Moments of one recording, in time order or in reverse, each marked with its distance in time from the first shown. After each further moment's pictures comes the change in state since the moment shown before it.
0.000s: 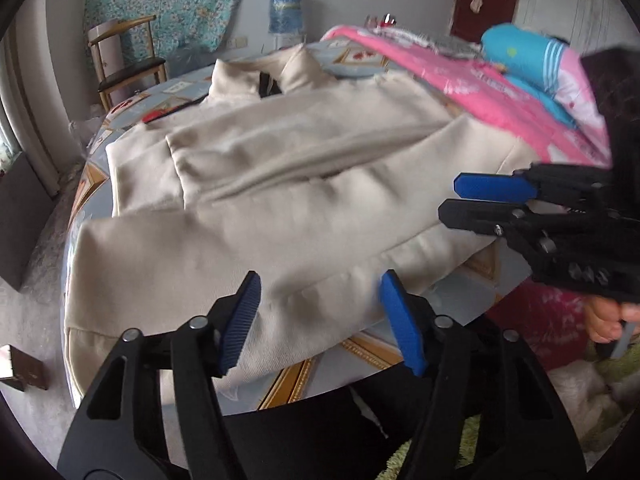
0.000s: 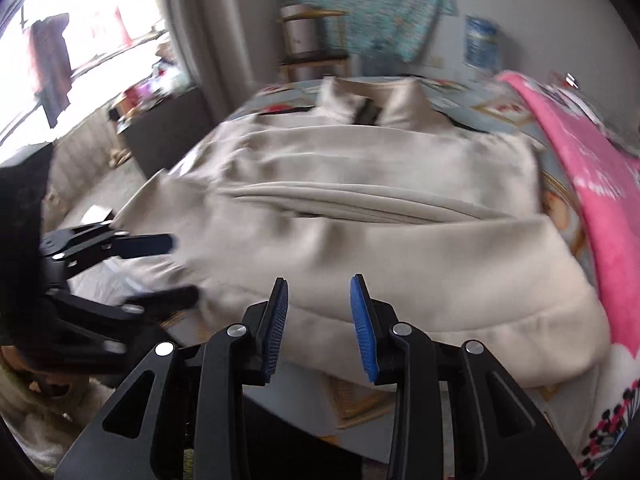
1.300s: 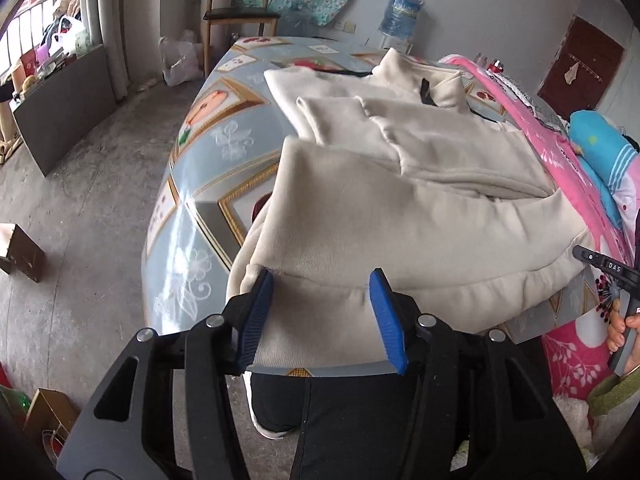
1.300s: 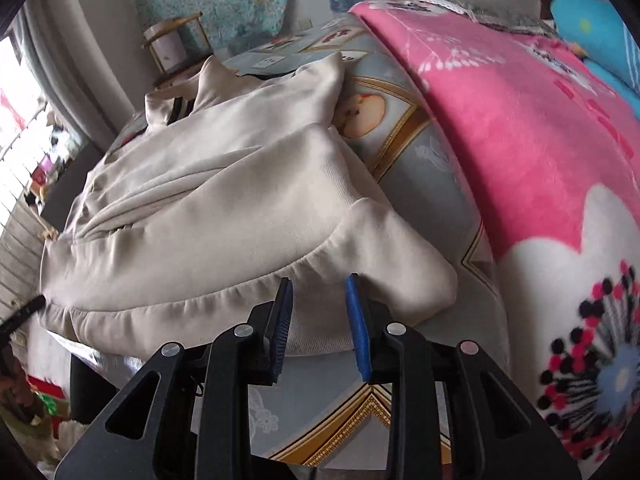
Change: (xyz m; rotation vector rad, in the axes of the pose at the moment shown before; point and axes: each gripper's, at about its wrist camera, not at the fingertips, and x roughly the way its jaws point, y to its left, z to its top) left arm -0.039 0.133 -0.039 -0.375 -0.004 0.097; right arm -0.027 -0.160 -0.044 0.441 0.068 -0.189
